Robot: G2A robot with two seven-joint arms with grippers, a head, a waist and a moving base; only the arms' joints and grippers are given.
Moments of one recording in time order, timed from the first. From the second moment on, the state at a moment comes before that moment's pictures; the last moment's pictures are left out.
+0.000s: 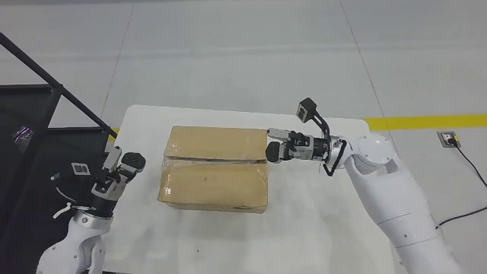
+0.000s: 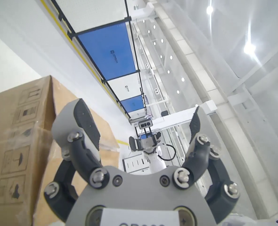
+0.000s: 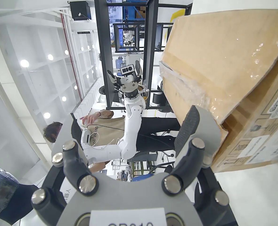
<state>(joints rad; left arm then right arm) 1.40 -1.21 -1.79 -1.69 -0.38 -0.38 -0.55 -0.59 -1.25 1.11 -1.14 0.44 -0.07 1.13</state>
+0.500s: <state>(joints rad) 1.32 -1.21 -1.66 -1.62 -0.36 -0.35 -0.62 -0.48 -1.34 0.87 -1.07 0.43 0.02 0.93</state>
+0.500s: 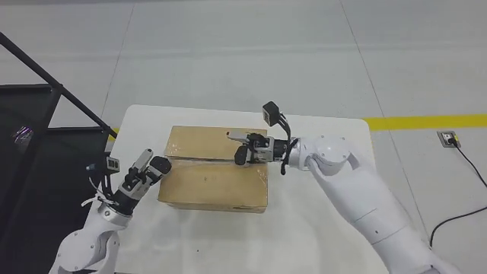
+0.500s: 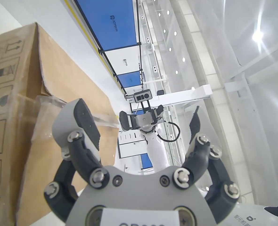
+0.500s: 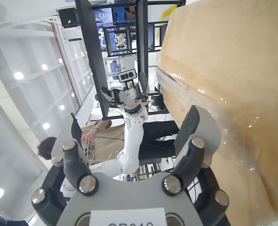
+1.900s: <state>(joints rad) 1.22 -1.21 -1.60 -1.37 -0.40 -0.35 -0.49 -0.43 -1.45 0.74 -0.98 0.35 -0.04 0.77</state>
